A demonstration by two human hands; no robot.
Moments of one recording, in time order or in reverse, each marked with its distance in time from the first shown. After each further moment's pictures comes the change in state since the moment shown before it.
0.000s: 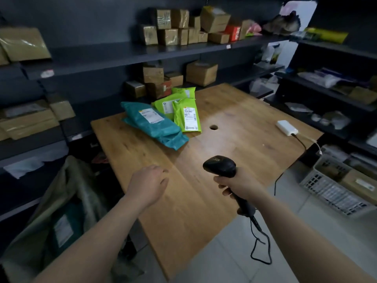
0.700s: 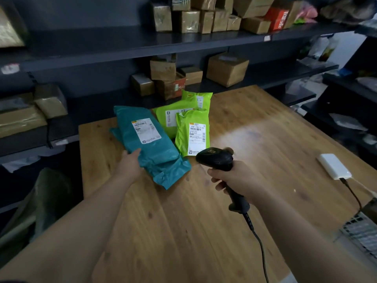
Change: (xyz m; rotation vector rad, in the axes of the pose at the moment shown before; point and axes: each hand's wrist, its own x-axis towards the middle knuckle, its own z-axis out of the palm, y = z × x) left_hand 0.253 -0.076 0.053 -0.303 0.025 -0.434; right_hand 0.236 -0.073 -0.060 0.001 -0.184 -0.070
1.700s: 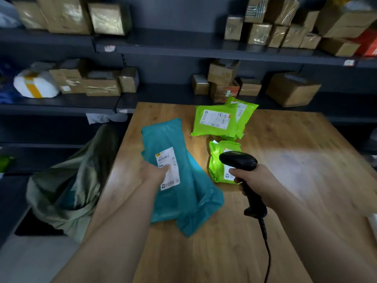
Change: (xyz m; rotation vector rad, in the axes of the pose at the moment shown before) left_hand -0.109 0.066 0.064 -0.739 0.431 -0.802; right_hand 0.026 0.027 -0.061 0.020 -0.198 -0.114
